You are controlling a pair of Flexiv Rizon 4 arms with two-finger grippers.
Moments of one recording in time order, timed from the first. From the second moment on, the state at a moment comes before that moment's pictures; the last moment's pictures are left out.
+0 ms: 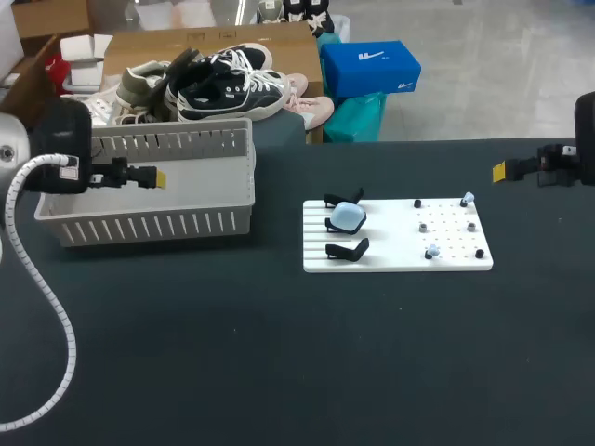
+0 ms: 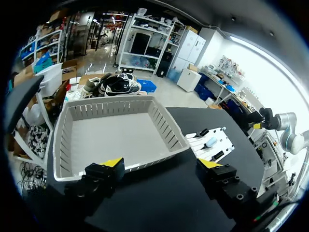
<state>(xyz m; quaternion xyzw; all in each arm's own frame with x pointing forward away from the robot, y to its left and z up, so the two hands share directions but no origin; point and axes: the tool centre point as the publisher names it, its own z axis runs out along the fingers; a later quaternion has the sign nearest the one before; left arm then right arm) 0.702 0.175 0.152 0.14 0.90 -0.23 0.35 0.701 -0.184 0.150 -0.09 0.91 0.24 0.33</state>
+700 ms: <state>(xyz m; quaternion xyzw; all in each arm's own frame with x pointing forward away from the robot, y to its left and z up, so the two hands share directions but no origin) 0.709 0.077 0.132 0.42 0.80 -0.20 0.38 0.701 -0.184 0.150 -0.09 0.91 0.24 0.33</state>
